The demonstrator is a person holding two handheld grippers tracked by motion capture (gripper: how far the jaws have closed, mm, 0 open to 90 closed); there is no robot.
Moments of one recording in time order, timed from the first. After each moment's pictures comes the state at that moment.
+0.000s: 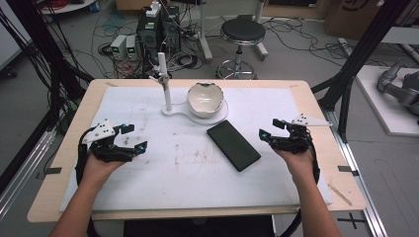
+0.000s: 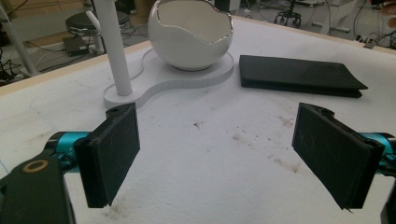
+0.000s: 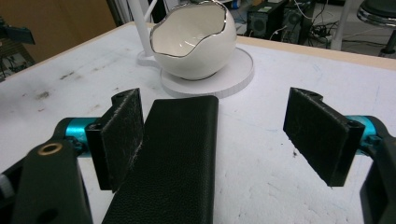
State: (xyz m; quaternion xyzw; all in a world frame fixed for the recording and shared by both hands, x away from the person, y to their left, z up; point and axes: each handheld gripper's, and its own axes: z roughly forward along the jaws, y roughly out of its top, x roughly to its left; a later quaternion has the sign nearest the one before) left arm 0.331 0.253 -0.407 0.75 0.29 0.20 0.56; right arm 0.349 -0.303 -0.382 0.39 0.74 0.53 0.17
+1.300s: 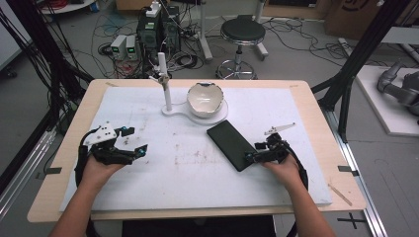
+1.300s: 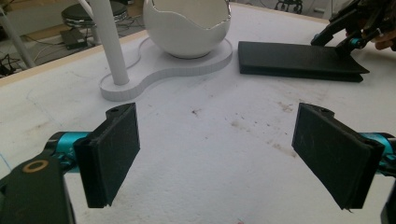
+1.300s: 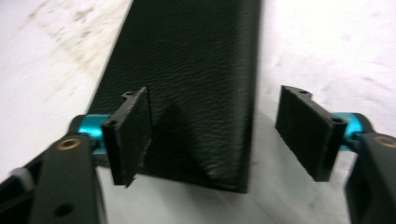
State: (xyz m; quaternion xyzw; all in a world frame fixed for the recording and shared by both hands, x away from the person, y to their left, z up) left arm 0.327 0.251 -0.411 0.77 0.29 0.20 0.54; right arm 0.374 -0.275 -0.447 0.39 0.84 0.38 0.02
